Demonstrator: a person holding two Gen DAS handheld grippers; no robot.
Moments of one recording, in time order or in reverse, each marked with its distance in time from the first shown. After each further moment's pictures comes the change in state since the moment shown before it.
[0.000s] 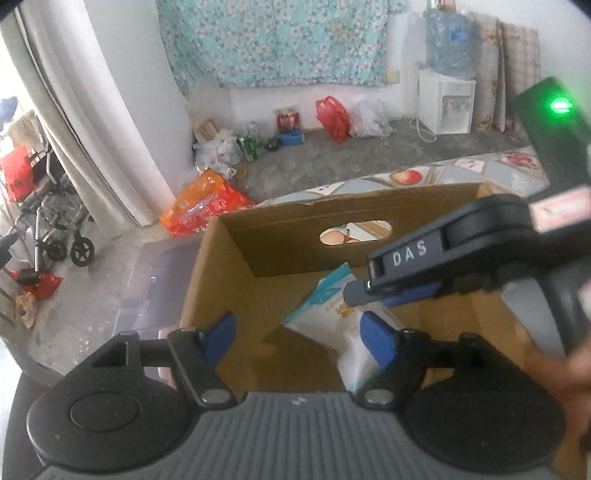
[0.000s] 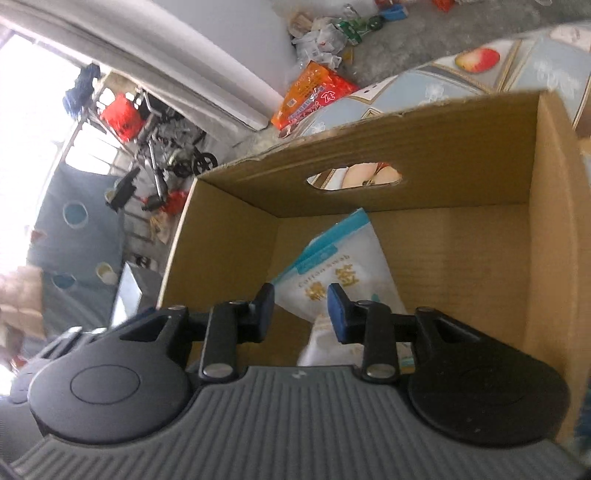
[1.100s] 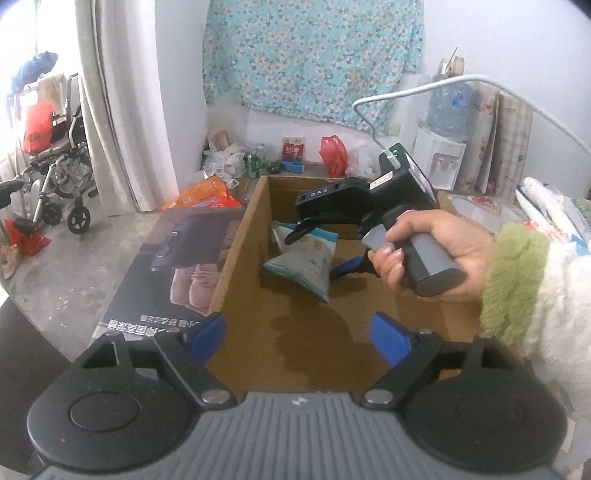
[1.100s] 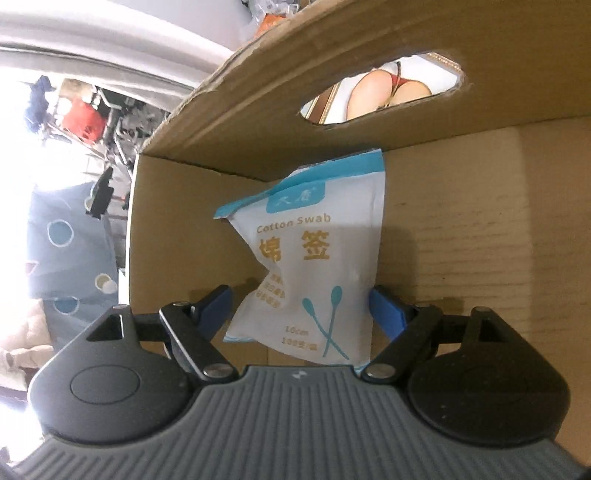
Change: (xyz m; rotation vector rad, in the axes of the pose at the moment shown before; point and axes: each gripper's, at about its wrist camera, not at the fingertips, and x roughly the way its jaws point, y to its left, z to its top) left arm -0.108 0.045 -0.117 -0.198 -0.121 -0.090; right arm 0.081 -0.035 0.000 0.219 0.134 0.005
